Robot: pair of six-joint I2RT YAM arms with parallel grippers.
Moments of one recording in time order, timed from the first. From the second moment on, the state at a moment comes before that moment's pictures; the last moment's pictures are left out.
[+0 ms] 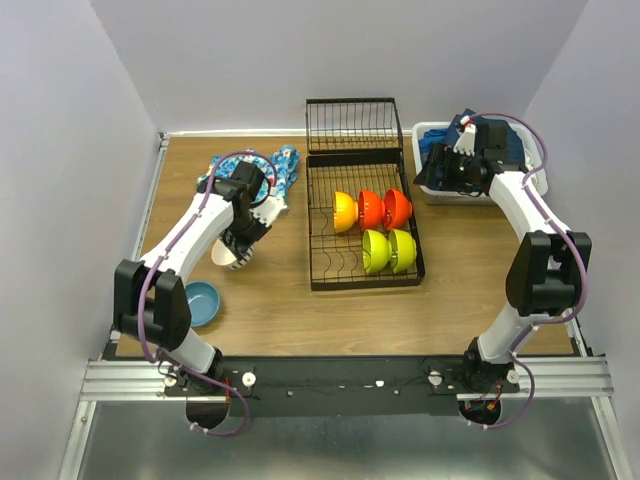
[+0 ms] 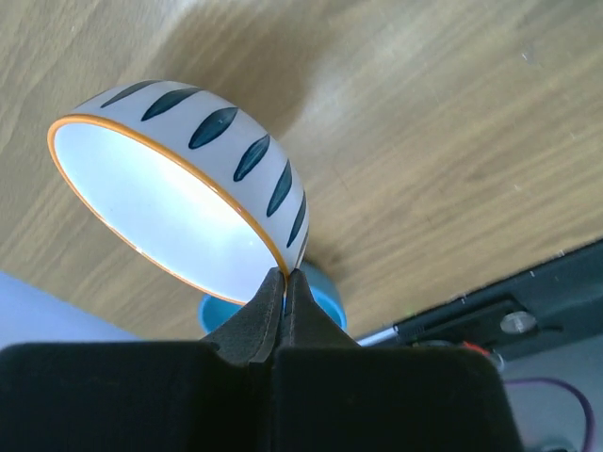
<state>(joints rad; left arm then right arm) -0.30 1.53 1.33 -1.20 0.03 0.42 -0.01 1.74 1.42 -0.46 -0.40 0.17</state>
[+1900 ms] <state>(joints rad) -0.34 1.41 0.81 0.42 0.94 -0.39 -0.01 1.71 1.38 -0.51 -0.24 0.04</state>
